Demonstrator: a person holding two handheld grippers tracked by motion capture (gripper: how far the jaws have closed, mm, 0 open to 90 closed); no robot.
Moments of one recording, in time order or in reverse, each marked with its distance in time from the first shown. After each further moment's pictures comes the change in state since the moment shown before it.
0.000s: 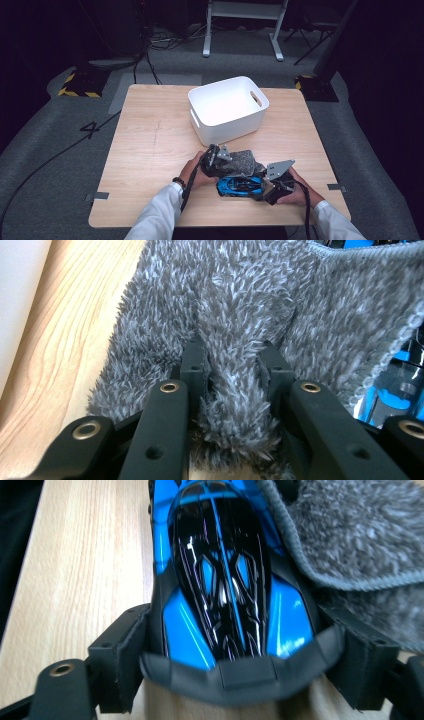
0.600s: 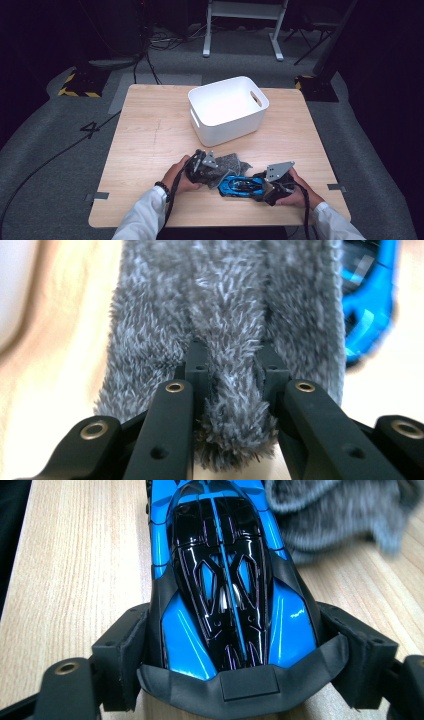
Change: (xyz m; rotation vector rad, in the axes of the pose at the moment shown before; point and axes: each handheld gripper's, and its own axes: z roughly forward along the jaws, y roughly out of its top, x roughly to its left) left arm -0.008 -0.039 -0.042 0.063 -0.021 0.049; right arm 0.005 0.001 -0.001 0.028 -0.030 -0.012
